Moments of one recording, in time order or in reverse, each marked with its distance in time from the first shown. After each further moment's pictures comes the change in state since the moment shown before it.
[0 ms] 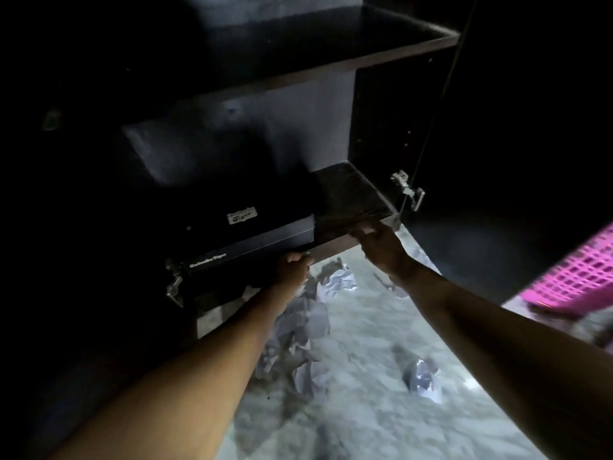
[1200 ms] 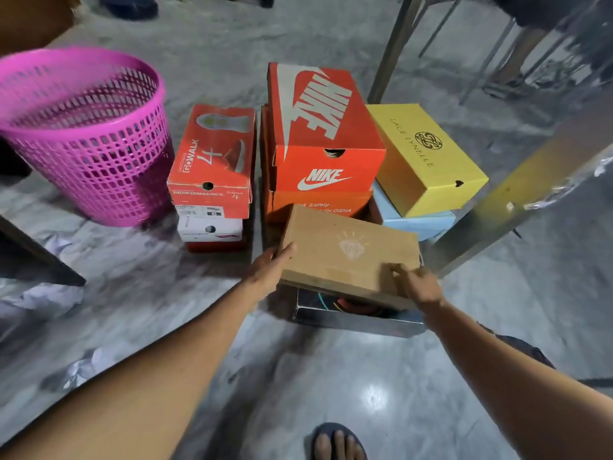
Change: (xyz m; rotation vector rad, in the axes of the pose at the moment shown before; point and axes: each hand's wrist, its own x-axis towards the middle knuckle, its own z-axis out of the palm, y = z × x) left_hand -0.342 -0.090 0.468 0.545 -1.177 0.191; right_hand -0.615 0.283 -0.336 0.292 1.250 1.034
